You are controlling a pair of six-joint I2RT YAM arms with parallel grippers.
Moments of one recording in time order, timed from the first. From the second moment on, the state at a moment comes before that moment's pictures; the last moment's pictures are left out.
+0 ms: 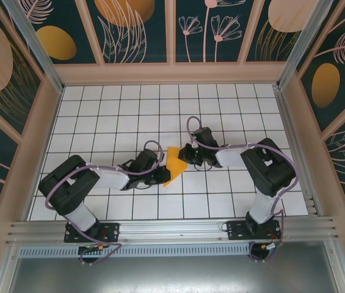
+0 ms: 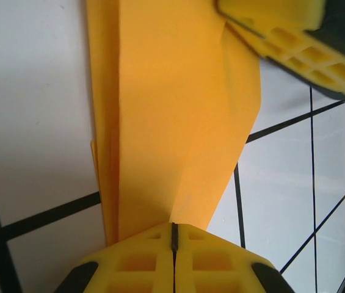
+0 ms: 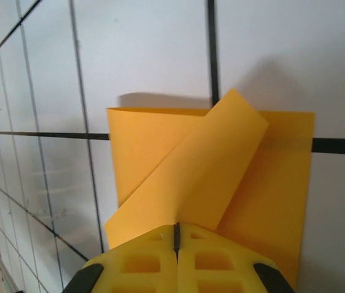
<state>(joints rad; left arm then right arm) -0.78 1.64 0.55 0.28 0.32 -0.88 0.60 1.76 0.78 0.16 -0.41 0.88</state>
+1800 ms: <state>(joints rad) -0.82 1.43 0.71 0.01 0.17 -0.84 0.48 1.44 0.54 0.12 -0.39 0.93</state>
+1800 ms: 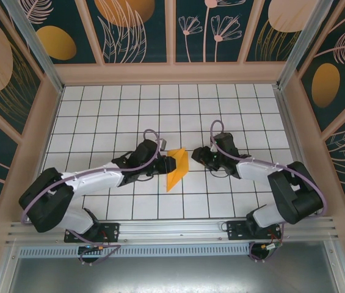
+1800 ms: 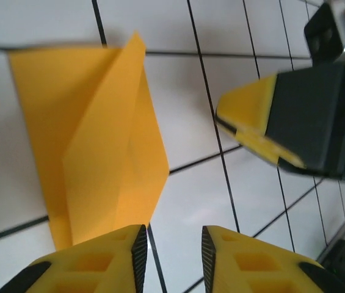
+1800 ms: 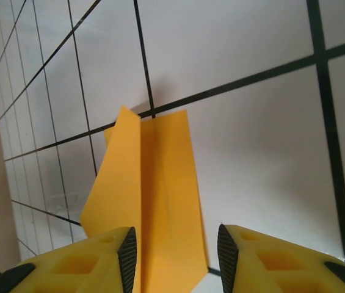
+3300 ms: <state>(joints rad) -0.77 1.71 0.83 -0.12 0.09 -0.71 0.62 1.56 0.55 0.18 -0.35 1.15</state>
